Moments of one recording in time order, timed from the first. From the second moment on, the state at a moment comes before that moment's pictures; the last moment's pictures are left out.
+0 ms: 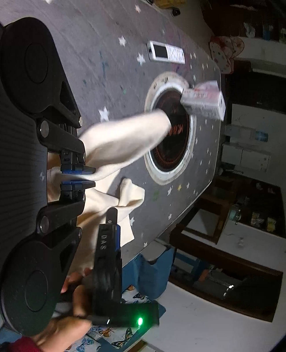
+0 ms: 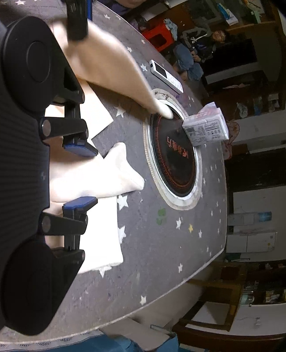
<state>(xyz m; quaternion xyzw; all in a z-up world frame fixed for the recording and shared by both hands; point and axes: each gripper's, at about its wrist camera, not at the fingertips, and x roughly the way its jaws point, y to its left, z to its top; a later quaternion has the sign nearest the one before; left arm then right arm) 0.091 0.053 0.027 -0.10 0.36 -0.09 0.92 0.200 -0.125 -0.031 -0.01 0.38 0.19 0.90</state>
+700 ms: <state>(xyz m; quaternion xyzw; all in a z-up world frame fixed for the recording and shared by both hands) -0.041 0.088 0.061 -0.08 0.31 -0.07 0.94 0.062 -0.188 0.067 -0.06 0.24 0.13 0.96</state>
